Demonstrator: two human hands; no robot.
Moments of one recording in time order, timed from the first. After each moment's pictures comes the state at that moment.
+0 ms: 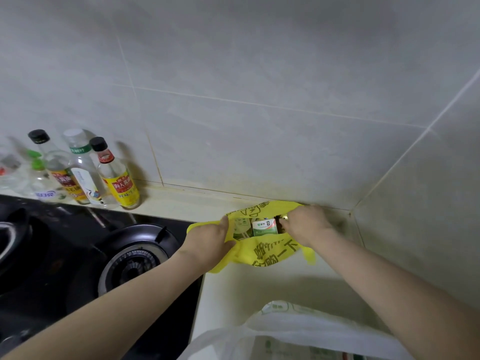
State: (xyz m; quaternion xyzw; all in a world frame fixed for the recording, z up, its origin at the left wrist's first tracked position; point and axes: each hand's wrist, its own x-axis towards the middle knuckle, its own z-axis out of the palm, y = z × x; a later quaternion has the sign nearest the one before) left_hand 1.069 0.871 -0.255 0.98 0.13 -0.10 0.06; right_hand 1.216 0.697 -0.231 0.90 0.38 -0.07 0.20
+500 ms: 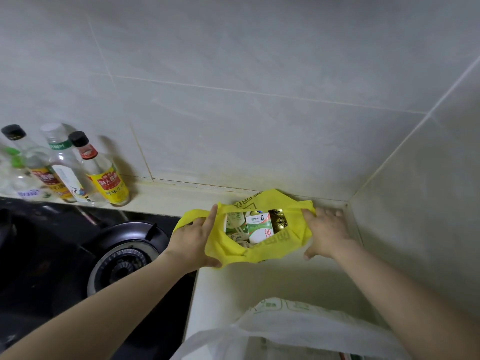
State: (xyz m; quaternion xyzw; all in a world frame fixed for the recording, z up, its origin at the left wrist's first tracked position) left_hand 1.067 0.888 -0.287 0.98 0.14 -0.12 0.10; right_hand 1.234 0.638 -0.264 0.93 0.28 -0.14 0.19
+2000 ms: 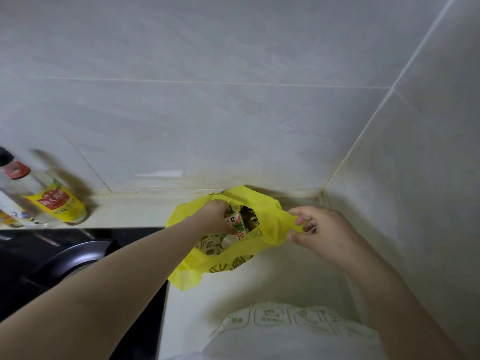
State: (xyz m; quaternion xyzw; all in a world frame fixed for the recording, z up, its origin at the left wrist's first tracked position) left_hand 1.205 0.839 -0.304 0.95 0.11 -0.21 0.21; right_hand 1.210 0.591 -0.220 0.92 0.19 -0.16 -0.31
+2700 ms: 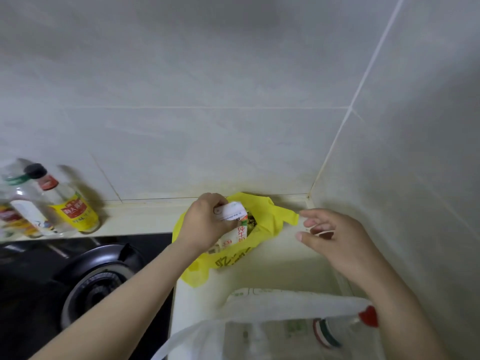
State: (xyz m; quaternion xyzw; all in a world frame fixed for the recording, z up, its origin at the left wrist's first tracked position) left_hand 1.114 0.812 -0.215 0.92 0.12 0.12 0.36; right_hand 1.136 0.558 -0.170 0.89 0.12 -0.07 -0.44
